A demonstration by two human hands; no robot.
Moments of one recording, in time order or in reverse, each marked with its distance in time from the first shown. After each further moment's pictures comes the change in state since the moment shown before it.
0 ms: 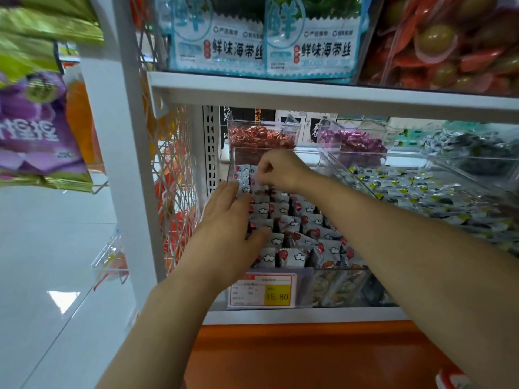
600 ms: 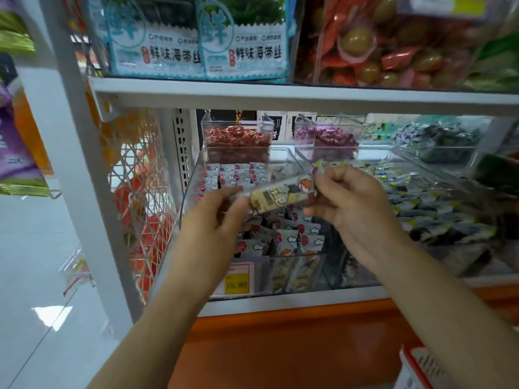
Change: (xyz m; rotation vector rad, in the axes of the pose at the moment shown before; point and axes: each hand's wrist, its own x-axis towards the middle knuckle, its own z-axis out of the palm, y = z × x) left_hand -0.020 0.056 0.002 -0.595 0.170 -0.149; right_hand -0.169 0.008 -0.053 1.146 0.432 0.222
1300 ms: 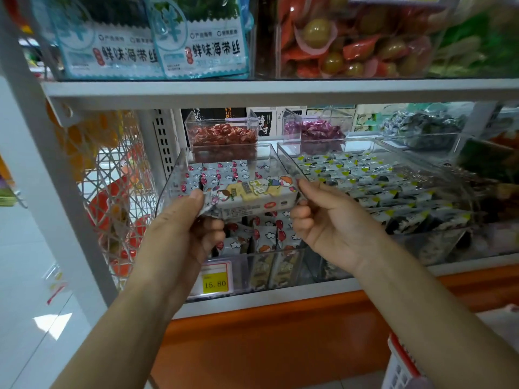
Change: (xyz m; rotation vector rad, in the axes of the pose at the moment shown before) left_hand 0.002 0.005 0.003 -0.829 -0.004 -0.399; right_hand -0.007 0.004 -0.012 0.502 -0.056 0.373
